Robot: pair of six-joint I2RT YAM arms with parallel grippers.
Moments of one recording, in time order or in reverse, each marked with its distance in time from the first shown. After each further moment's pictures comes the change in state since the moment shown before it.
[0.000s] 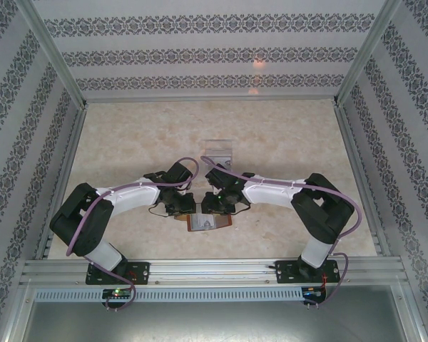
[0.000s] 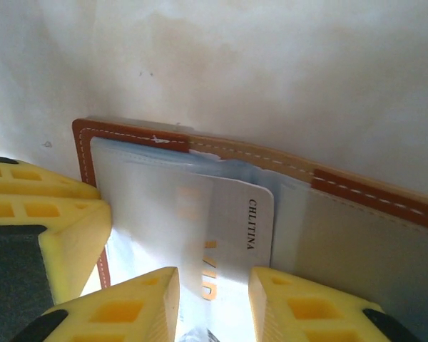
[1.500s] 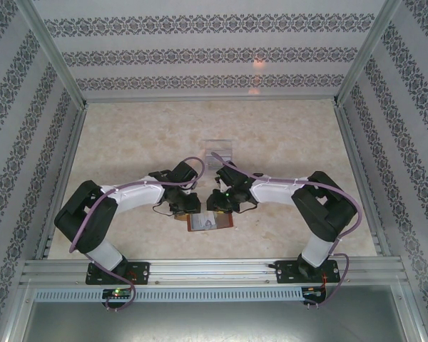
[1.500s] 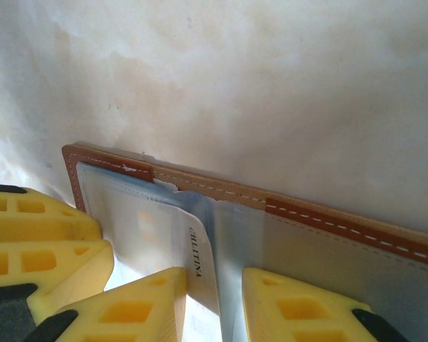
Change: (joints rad) left arm -0.033 0.042 0.048 -0.010 0.000 0.024; right arm -0.103 -0.003 -0.118 0.180 -0.144 -0.006
